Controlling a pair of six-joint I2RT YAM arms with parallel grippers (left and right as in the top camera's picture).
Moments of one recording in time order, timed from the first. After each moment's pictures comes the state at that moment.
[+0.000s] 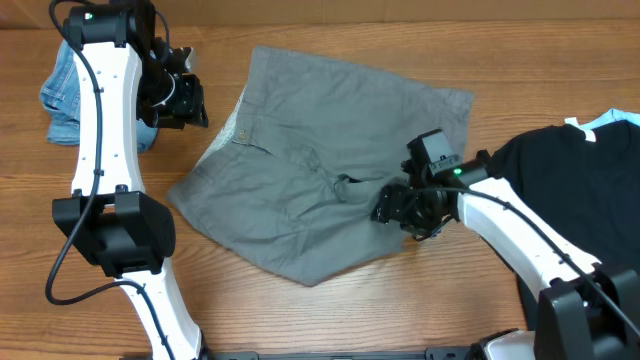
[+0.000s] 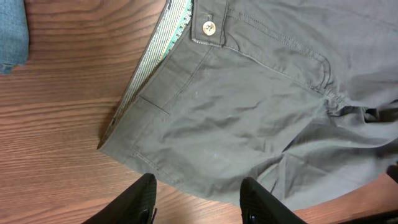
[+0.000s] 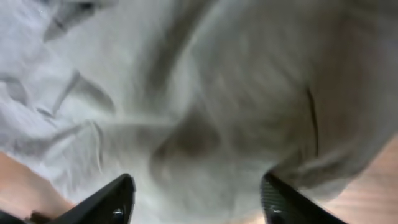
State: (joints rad) left arm 0.08 2.16 2.29 -1.68 0.22 0.09; right arm 0.35 1.57 0.97 -0.77 -0.36 0.55
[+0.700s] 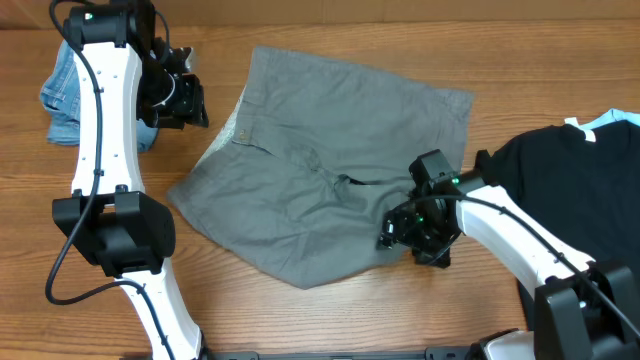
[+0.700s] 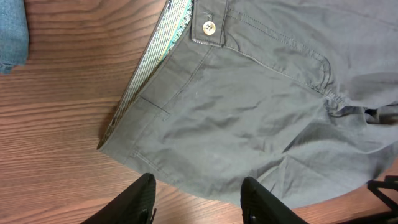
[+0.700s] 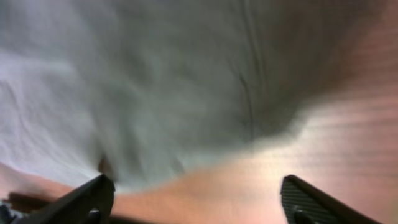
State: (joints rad) left arm 0.08 2.16 2.29 -1.68 0.22 0.09; right arm 0.35 1.57 0.89 -0.93 -0.38 0.57
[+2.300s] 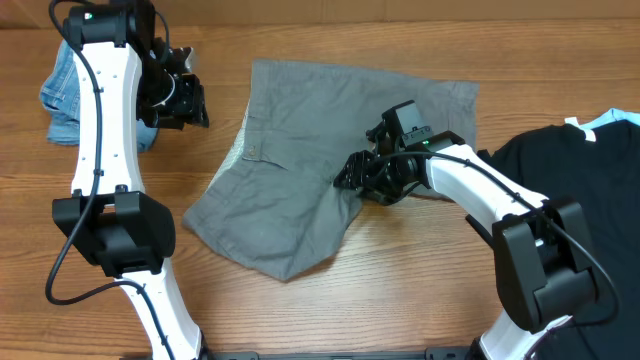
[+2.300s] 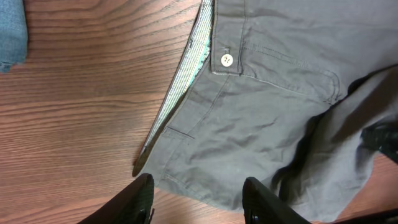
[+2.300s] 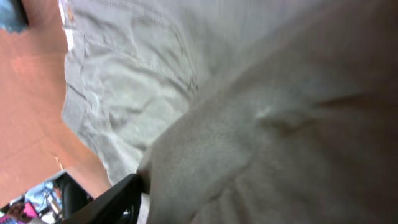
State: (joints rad) left arm 0.08 2.16 2.29 -1.69 0.22 0.09; right arm 0.37 1.85 1.17 -0.57 -0.61 0.60
